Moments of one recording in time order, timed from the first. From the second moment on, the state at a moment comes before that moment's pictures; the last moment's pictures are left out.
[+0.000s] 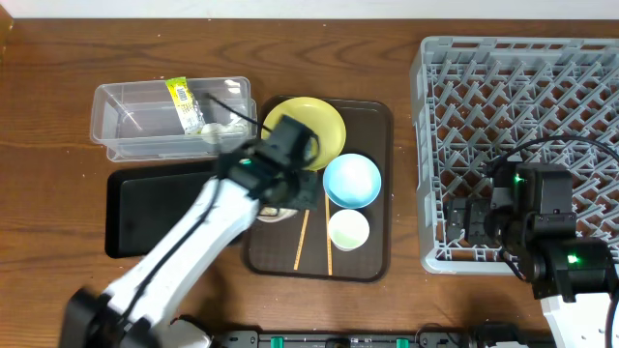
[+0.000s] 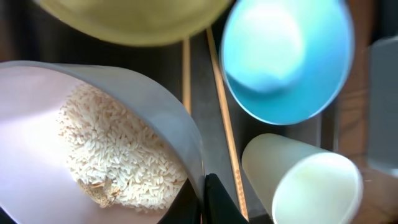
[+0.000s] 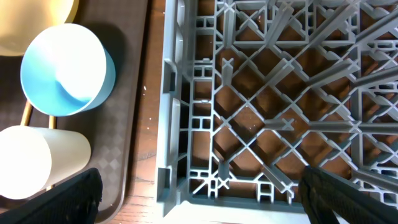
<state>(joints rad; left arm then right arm) -0.52 1.45 1.12 -0.87 0.12 -0.41 0.07 0.92 0.90 -1.00 -0.09 0.12</state>
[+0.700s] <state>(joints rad) 0.26 1.40 1.05 -0.98 0.73 -0.07 0.07 0.92 0.90 -1.00 -0.09 0.12</state>
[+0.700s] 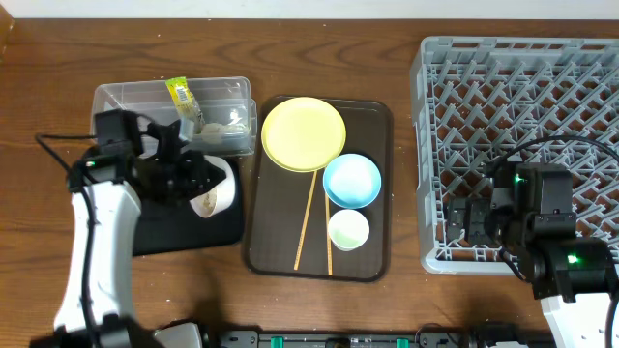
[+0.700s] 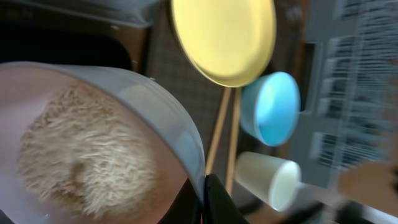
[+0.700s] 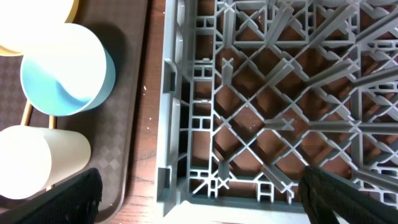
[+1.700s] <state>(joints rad) 0.65 1.74 1.04 -1.11 1.46 0.00 0.07 0.92 0.90 -1.01 -0.09 0.12</state>
